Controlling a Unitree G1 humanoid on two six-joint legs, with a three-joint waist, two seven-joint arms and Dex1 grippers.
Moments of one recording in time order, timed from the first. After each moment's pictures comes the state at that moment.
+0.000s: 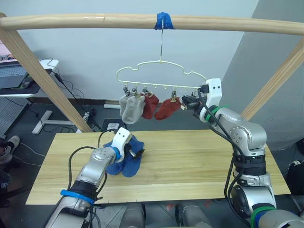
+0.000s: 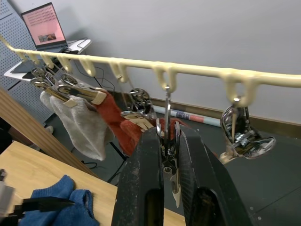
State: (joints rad) left arm -0.37 0.45 -0.22 0.48 0.01 0.20 -0.63; right arm -0.64 -0.20 -0.10 -0.13 0.44 0.93 0.26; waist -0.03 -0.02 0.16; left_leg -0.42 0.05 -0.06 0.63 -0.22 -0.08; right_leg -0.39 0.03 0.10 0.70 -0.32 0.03
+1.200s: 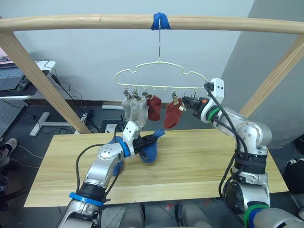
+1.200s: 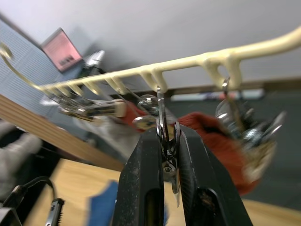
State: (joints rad) left arm -0.33 0.29 -0.12 0.11 -0.23 0.01 -0.84; right arm -0.73 -0.05 -0.38 -0.13 0.67 1.26 0.09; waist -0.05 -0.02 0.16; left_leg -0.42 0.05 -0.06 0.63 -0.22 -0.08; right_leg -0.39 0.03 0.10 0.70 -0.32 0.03
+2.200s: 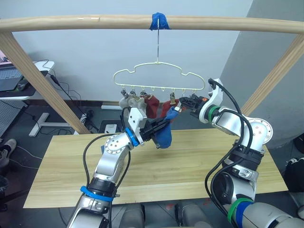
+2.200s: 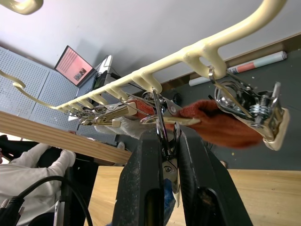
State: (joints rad) left arm -0.36 0.24 -0.13 0.08 -0.25 -0.04 -0.79; right arm -0.78 0.06 -0.57 -0.13 0.81 1.41 -0.12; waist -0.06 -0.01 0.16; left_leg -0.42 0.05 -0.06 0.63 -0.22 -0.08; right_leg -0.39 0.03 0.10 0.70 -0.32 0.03
